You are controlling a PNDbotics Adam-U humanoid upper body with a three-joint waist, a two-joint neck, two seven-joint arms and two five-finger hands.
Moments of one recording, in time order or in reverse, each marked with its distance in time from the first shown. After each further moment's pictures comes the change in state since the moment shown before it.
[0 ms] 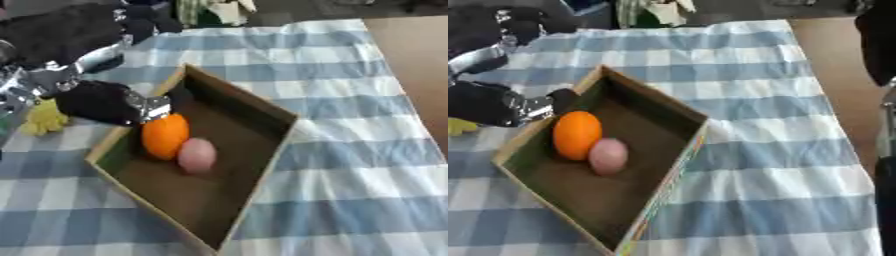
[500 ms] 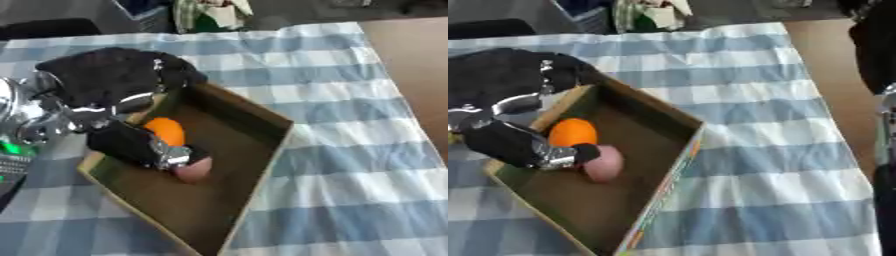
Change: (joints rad) left arm -0.065 -0.008 -0.138 0.003 -0.030 -0.059 -0.099; right arm 0.000 -0.008 0.001 0.006 0.001 0.001 0.014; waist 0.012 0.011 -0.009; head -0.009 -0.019
